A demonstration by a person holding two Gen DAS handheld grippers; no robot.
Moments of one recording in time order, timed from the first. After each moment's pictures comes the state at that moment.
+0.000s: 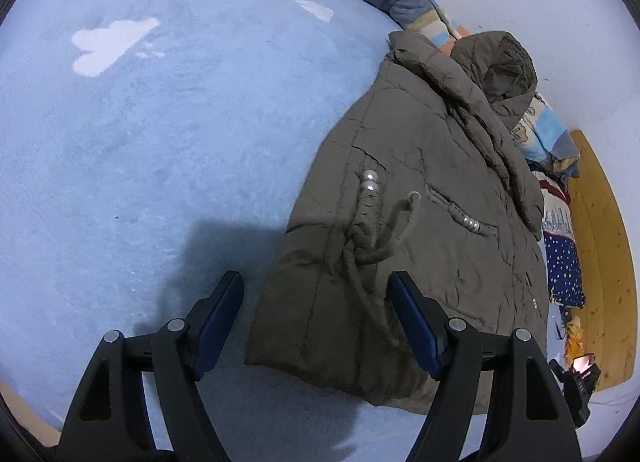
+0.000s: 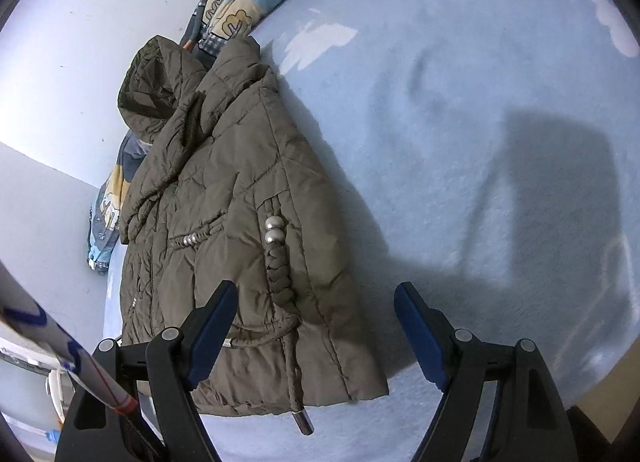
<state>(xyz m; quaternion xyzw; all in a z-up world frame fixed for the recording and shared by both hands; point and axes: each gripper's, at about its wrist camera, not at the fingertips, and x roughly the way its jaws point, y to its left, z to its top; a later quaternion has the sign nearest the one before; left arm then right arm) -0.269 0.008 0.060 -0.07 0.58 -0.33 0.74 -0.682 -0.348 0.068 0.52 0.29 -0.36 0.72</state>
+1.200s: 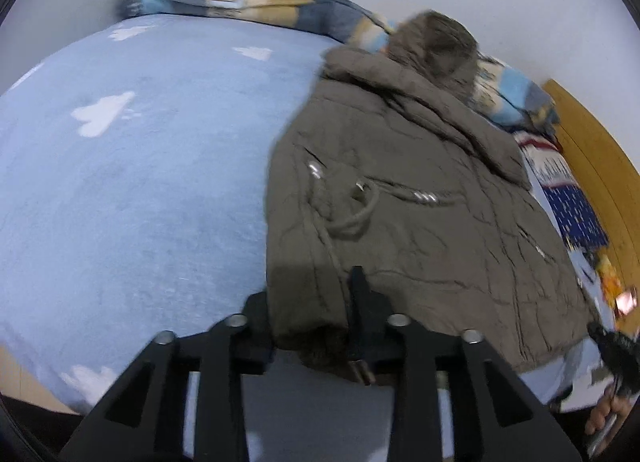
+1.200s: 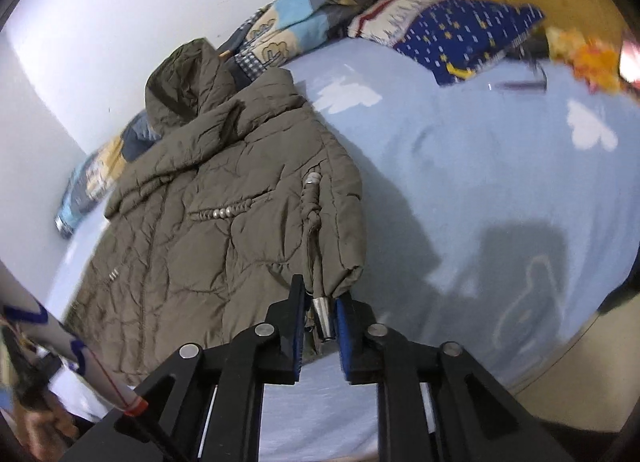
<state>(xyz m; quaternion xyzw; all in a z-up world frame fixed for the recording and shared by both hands) -0.338 0.010 0.101 0.01 0.47 -0.35 0.81 -0.683 -0.279 0.119 0.38 0.30 -0.43 0.76</state>
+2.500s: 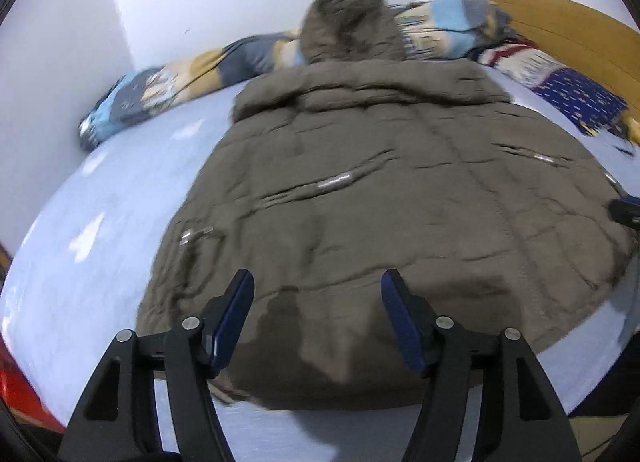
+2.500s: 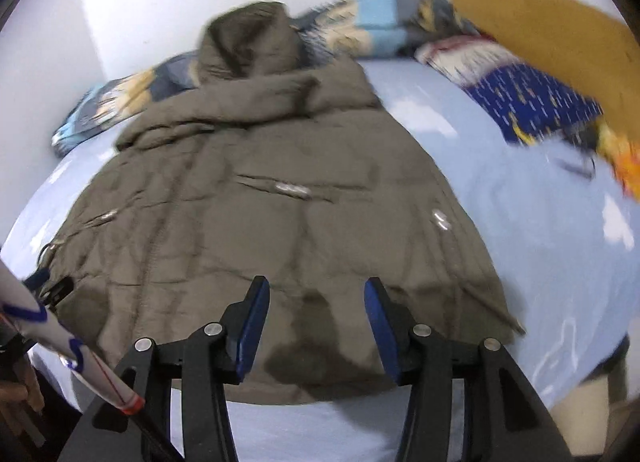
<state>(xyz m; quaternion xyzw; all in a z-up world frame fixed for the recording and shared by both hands) -0.436 -0.086 0.098 0.23 0.32 -0.40 0.83 -0.586 -0.236 0.106 0.21 0.38 -0.40 0.80</state>
